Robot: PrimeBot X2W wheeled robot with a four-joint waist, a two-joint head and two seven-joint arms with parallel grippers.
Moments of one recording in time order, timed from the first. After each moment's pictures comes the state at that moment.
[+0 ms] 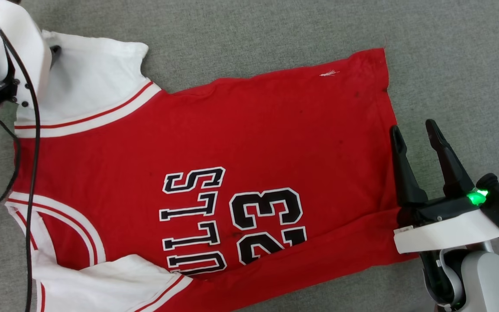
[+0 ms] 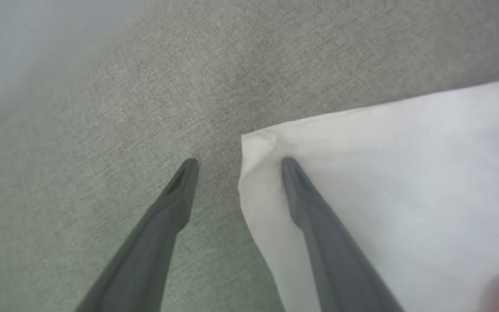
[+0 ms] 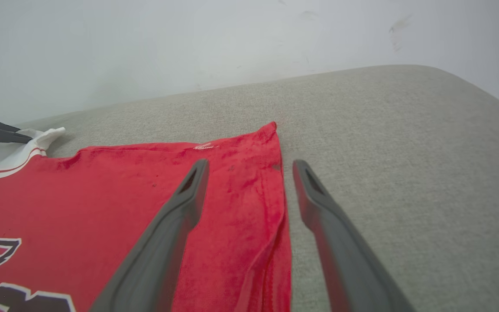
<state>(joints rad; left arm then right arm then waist) -1.13 0.71 -0.66 0.54 -0.63 -0.13 0.72 -0.19 -0.06 0.06 -0.06 0.28 0.13 -0.16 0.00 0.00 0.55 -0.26</state>
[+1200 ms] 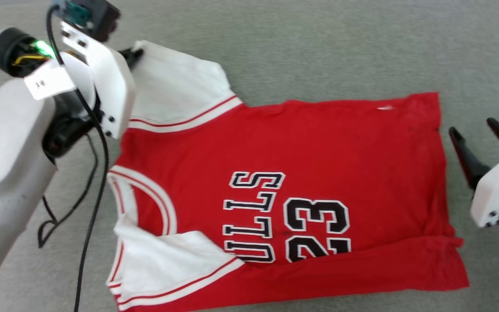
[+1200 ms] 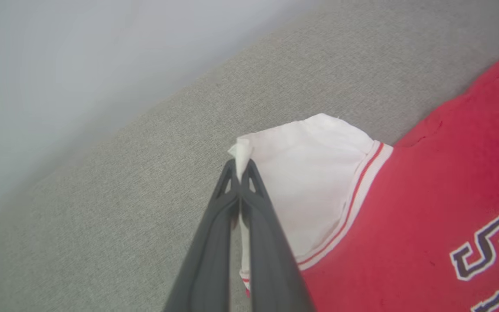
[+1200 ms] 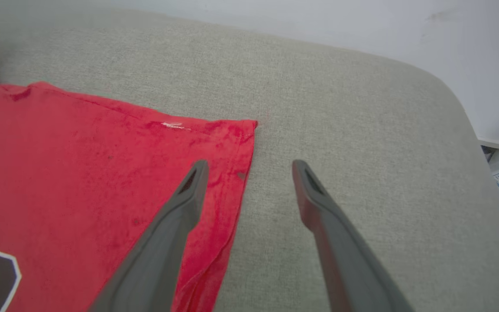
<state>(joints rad) -1.04 0.62 -0.74 0.37 -0.72 -0.13 0.45 -0.30 -0.34 -0.02 -0.07 0.26 0.13 0.45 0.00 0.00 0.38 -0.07</state>
